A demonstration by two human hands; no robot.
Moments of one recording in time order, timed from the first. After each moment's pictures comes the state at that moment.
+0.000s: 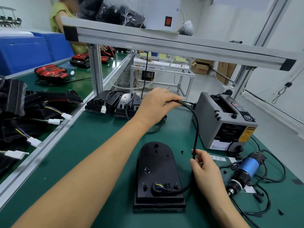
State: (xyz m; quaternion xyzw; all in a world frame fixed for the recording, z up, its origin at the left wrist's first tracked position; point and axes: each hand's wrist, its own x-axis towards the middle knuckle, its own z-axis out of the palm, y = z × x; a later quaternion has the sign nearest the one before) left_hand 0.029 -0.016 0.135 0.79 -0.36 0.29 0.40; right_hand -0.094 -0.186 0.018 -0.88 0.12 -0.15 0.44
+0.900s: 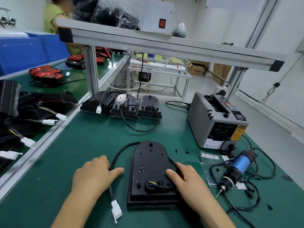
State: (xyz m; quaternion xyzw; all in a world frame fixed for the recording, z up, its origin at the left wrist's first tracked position) left_hand -0.071 0.085 0.024 0.98 0.08 -0.06 0.15; right_hand -0.119 -0.165 0.021 -0.94 0.08 0.02 0.33
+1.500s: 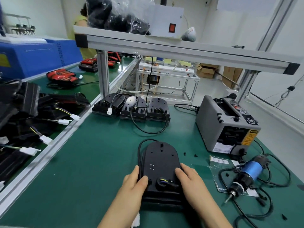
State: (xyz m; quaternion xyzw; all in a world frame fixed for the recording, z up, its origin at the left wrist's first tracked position) left_hand -0.138 0.029 0.021 0.75 0.07 -0.09 0.65; right_hand -0.116 -0.147 0.023 -0.87 0.09 0.02 0.48
